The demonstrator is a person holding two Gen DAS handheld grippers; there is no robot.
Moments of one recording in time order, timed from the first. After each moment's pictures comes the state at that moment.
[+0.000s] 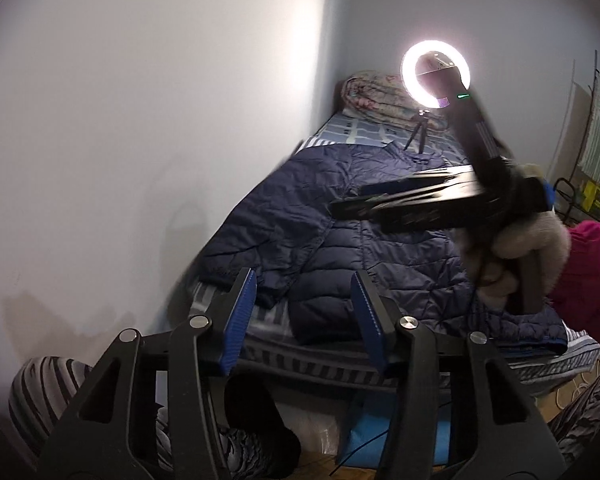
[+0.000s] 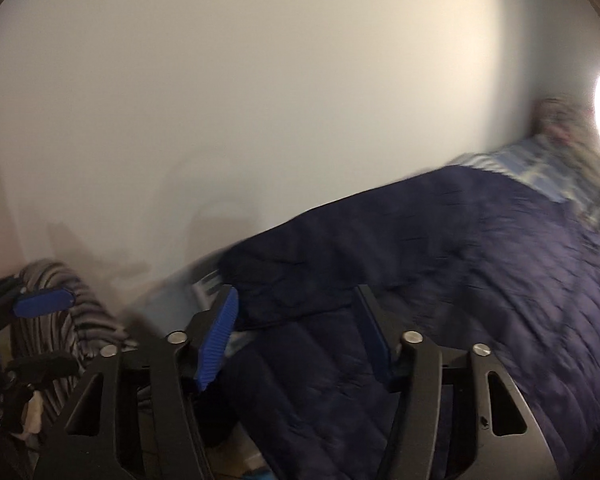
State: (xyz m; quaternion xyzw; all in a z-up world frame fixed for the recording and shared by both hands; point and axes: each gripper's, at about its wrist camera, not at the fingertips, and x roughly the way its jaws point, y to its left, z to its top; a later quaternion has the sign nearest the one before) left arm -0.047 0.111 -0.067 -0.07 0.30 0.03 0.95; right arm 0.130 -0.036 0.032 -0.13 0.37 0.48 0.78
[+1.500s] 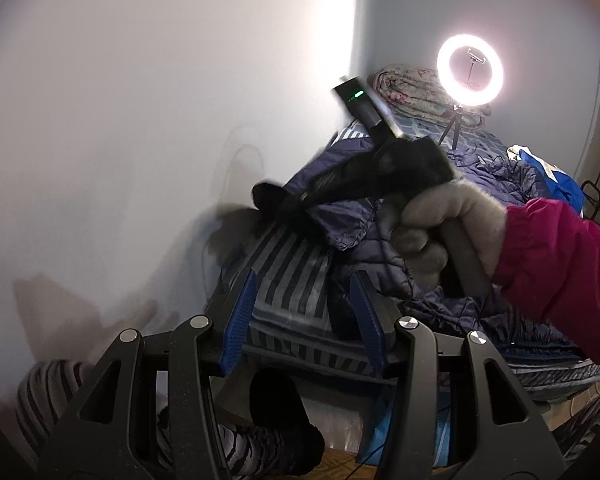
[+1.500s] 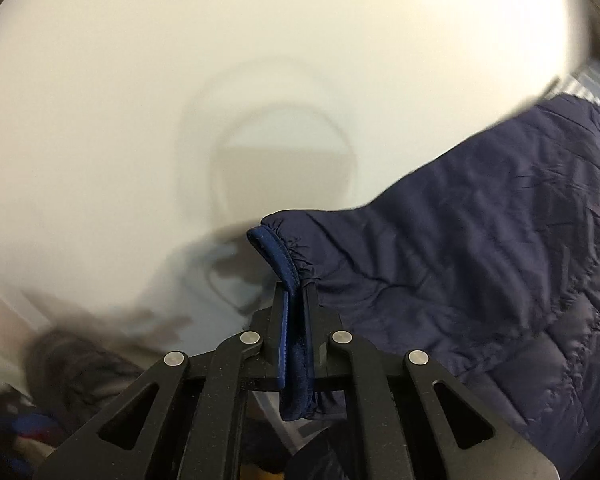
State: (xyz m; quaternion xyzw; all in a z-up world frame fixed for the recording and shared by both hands) left arm -0.046 0.131 -0.077 -0.06 0.31 0.08 0.95; right arm 0.164 0.099 -0.073 -0.01 0.48 0.50 0.72
